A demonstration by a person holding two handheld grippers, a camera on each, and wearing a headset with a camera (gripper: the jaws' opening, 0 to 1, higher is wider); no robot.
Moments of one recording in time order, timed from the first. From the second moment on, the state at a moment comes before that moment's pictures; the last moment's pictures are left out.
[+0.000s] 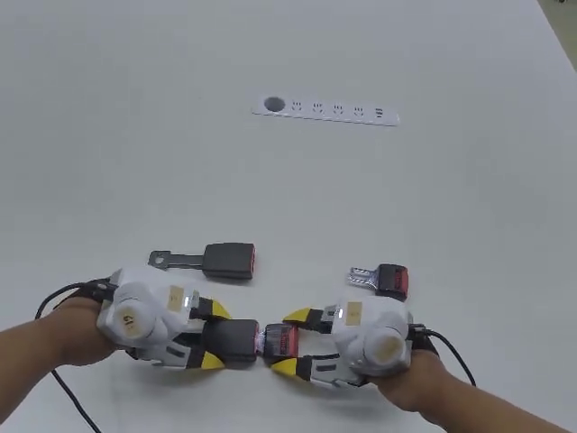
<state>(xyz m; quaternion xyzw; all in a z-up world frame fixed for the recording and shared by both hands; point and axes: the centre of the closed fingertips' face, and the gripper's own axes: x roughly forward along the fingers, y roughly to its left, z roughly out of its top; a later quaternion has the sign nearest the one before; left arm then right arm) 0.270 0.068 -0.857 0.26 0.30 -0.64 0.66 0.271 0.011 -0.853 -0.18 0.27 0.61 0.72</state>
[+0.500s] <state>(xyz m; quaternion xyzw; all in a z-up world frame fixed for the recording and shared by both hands) 0.270 0.070 -0.857 0.25 0.29 -0.65 0.66 0.271 0.011 -0.853 -0.20 0.26 0.60 0.73</state>
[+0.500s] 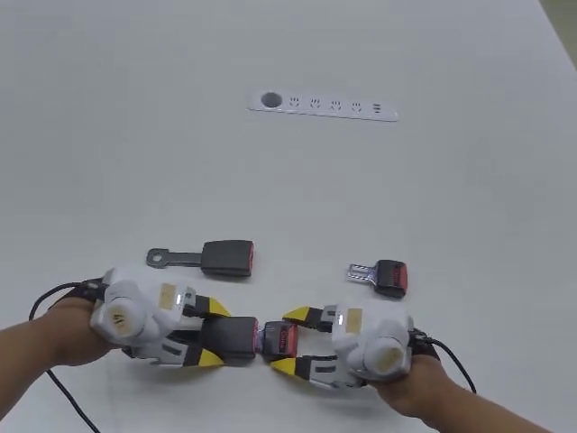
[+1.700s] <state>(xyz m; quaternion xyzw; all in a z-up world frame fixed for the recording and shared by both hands) 0.268 0.068 -0.852 0.23 0.30 -0.64 0.67 0.271 0.011 -0.854 -0.19 0.26 0.60 0.74</state>
